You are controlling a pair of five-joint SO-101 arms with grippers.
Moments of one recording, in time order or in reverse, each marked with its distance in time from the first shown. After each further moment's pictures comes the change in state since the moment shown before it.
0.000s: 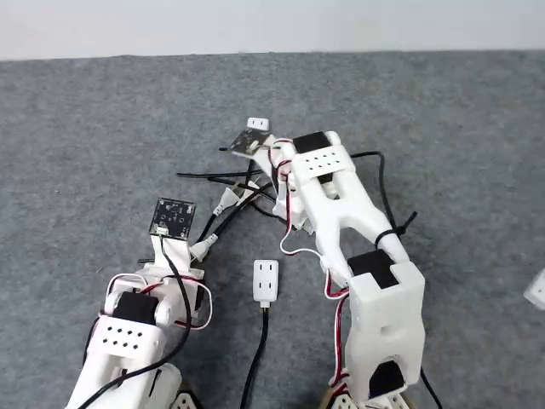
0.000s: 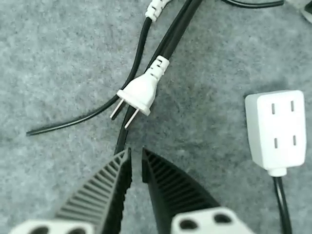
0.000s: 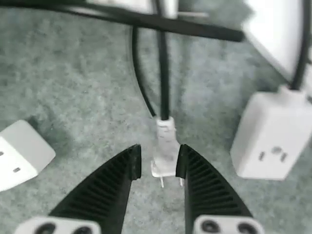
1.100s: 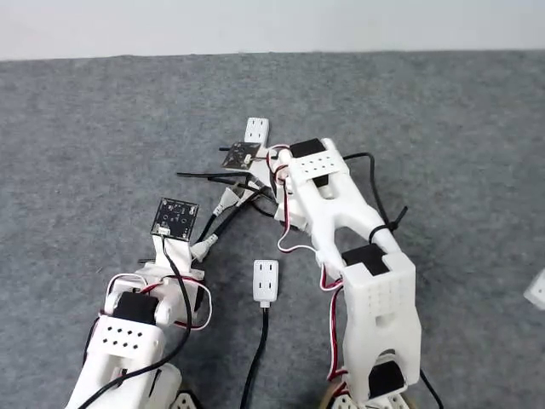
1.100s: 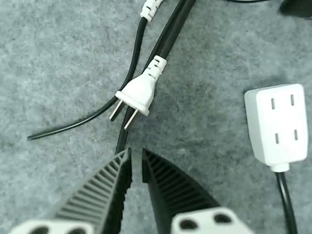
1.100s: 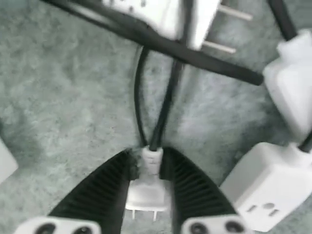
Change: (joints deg) left arm 0.0 0.0 0.0 0.0 -1.0; right arm 0.4 6.4 -0.9 -6.6 10.6
